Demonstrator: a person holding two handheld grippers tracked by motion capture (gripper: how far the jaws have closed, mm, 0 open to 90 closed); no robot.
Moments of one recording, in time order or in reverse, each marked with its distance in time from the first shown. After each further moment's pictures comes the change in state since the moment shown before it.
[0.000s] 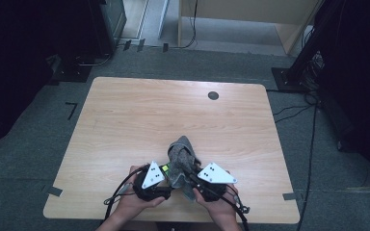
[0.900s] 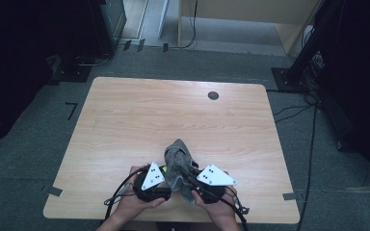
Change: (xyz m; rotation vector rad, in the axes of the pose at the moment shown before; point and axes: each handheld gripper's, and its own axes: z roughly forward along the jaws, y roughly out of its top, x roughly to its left) left arm -0.002 0.000 -0.002 -0.016 -0.011 0.018; right arm 0.004 0.001 -0.002 -0.021 0.039 -0.013
